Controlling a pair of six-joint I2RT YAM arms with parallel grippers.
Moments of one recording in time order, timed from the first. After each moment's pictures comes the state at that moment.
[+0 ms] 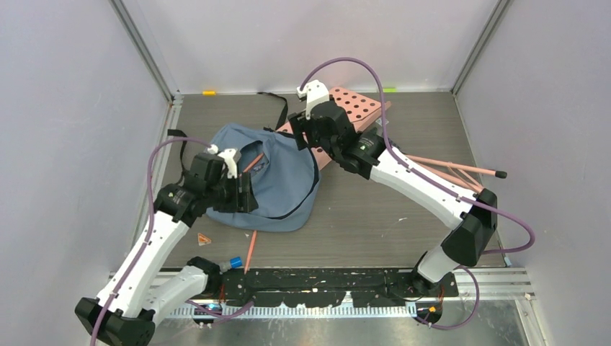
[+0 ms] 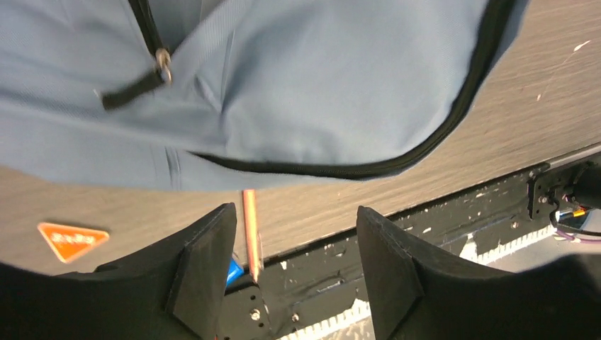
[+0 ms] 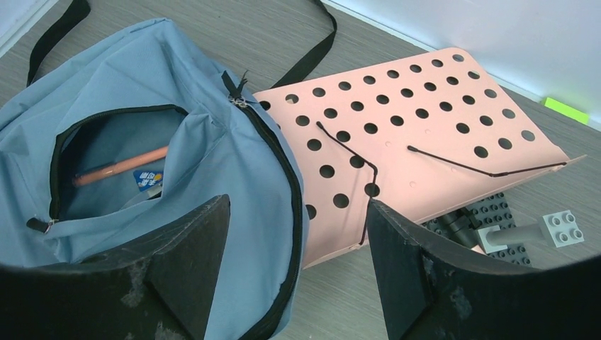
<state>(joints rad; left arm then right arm) -0.40 0.90 1.00 -0.94 0.15 -0.33 0.86 1.58 1.55 -0.37 0.41 0.09</state>
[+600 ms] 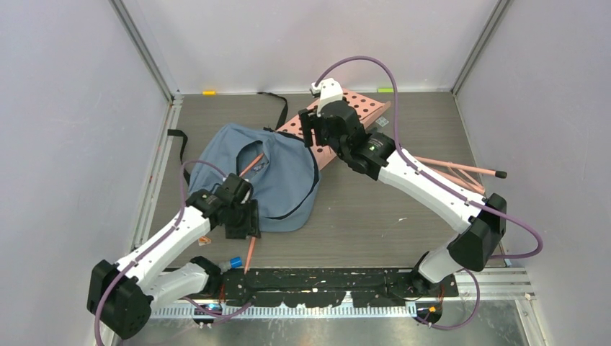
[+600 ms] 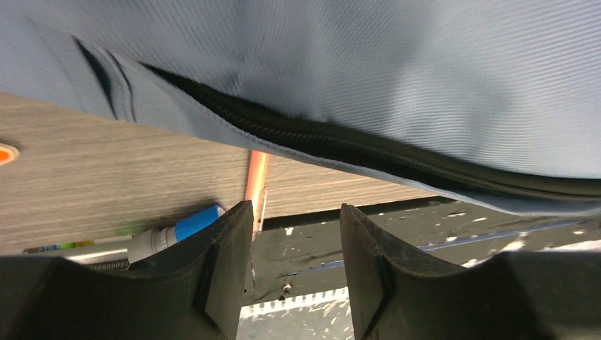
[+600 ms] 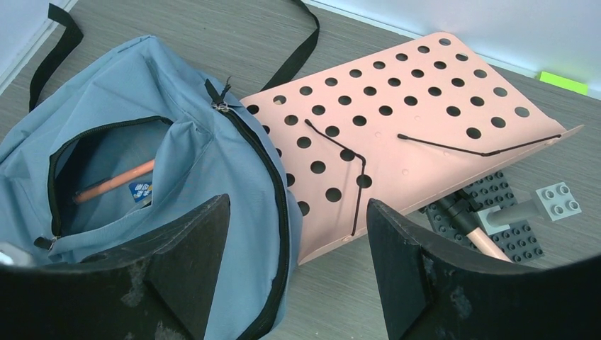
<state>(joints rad) -0.52 1.00 0.74 -0.95 0.07 -0.61 0.82 1.52 1.50 -0.36 0.42 0.17</state>
